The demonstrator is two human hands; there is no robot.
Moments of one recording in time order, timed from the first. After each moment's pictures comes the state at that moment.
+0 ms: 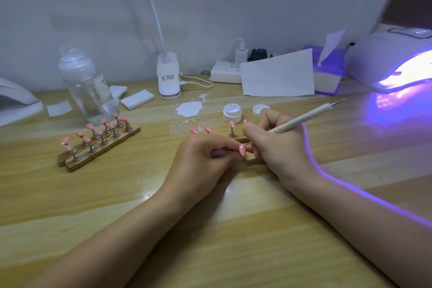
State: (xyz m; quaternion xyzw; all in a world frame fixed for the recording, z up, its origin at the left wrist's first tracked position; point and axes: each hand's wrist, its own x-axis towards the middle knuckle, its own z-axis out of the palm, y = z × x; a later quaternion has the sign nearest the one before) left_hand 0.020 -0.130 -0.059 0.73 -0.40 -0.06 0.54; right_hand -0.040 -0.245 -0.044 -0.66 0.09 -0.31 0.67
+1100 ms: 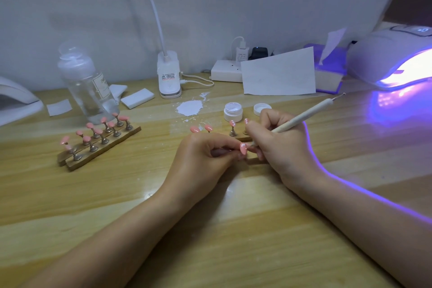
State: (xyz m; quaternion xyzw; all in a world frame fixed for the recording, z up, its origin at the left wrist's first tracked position) left_hand 0.019 -0.129 -0.056 0.74 -0.40 -0.05 0.53; right_hand -0.039 -0.246 -0.044 -0.66 0.09 -0.30 0.68
